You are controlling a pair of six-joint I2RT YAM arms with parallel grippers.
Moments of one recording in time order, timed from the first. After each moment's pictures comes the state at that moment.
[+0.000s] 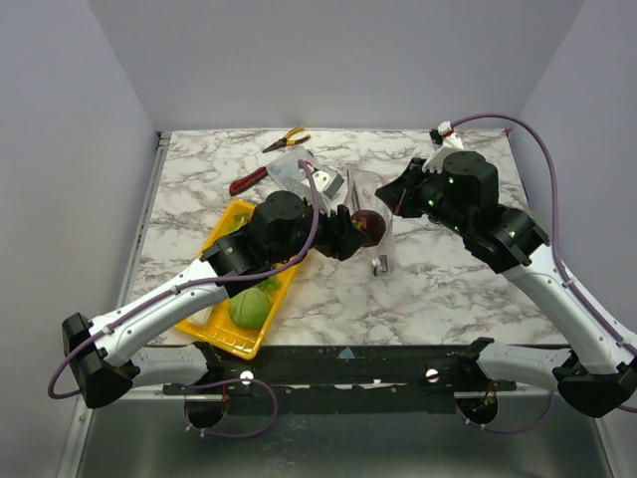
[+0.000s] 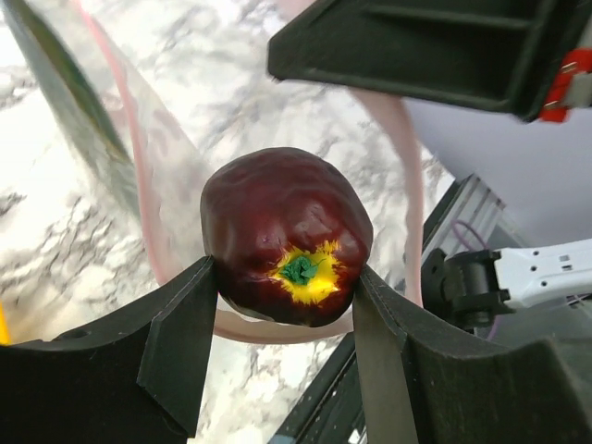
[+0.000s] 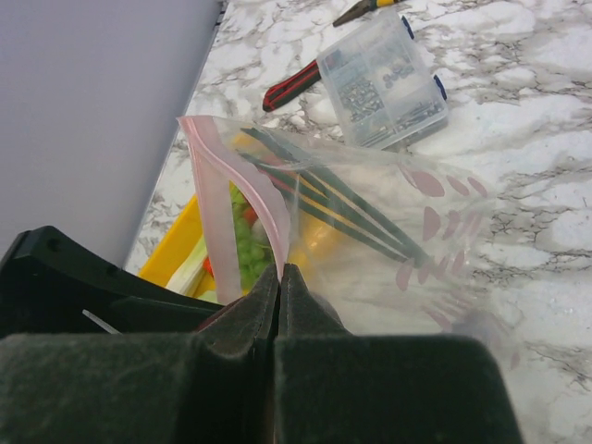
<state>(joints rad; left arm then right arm) -0.94 1.15 1.14 -0.19 0.06 -0.42 0.68 1.13 1.38 -0.57 0.08 0.56</state>
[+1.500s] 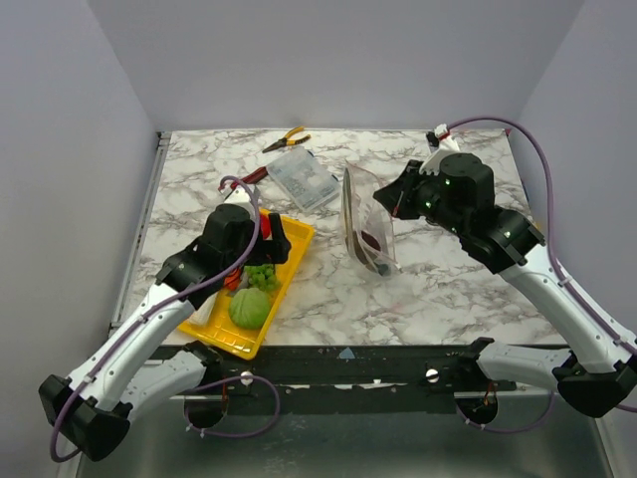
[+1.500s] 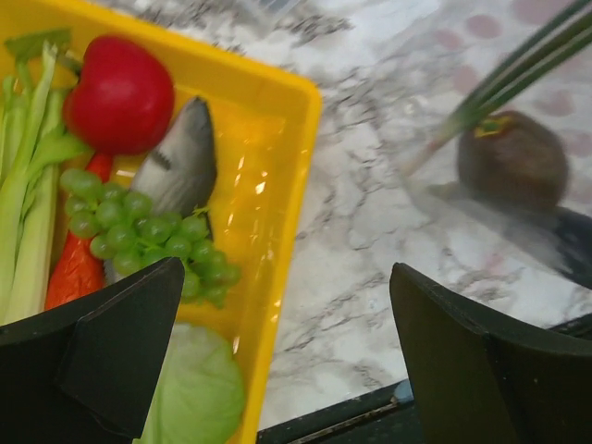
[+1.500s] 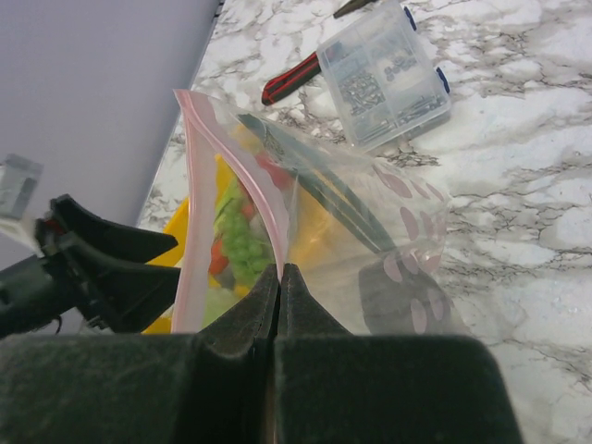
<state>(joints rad) -0.61 0.89 0.94 -0.59 -0.12 -0.48 0.68 1.14 1.36 -0.55 0.06 0.56</state>
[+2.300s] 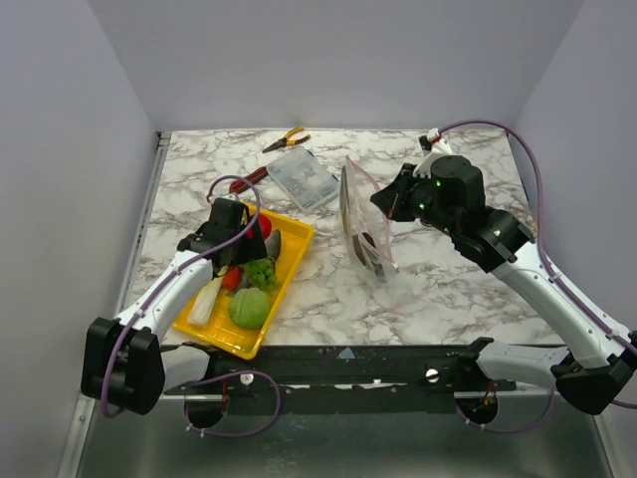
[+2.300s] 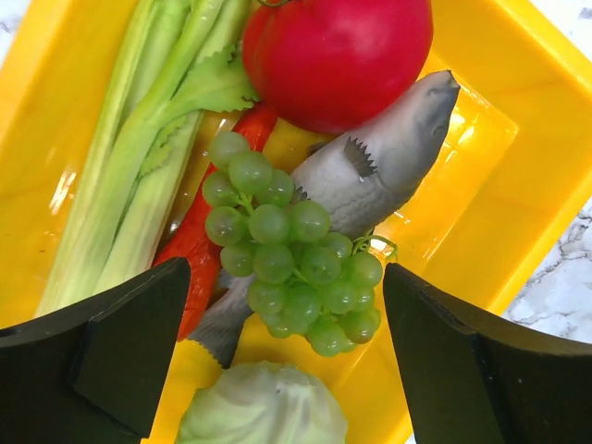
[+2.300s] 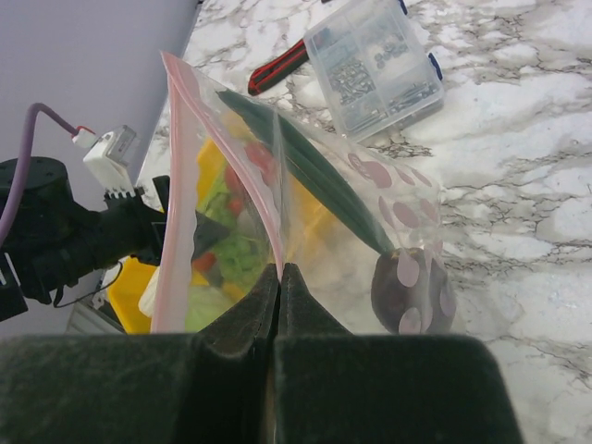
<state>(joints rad) -0.32 1.19 0.80 -0.53 -0.13 -0.48 0.68 1.15 1.31 -0.52 0.08 0.56</state>
